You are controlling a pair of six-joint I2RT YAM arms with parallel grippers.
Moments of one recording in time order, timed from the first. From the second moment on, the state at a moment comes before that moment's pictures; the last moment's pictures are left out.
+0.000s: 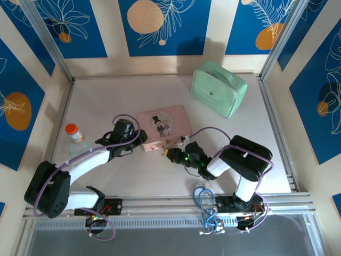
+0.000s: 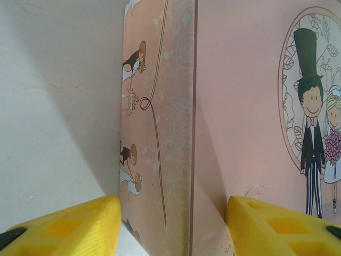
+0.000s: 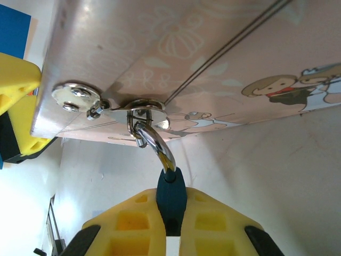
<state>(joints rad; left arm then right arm) -0.50 1.28 0.63 -0.17 0.05 -0.91 0.86 1.75 0.36 0.94 -0.11 1.06</state>
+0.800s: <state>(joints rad) -0.49 1.29 0.63 -0.15 0.08 -0.90 0.86 1.75 0.36 0.91 -0.10 1.06</state>
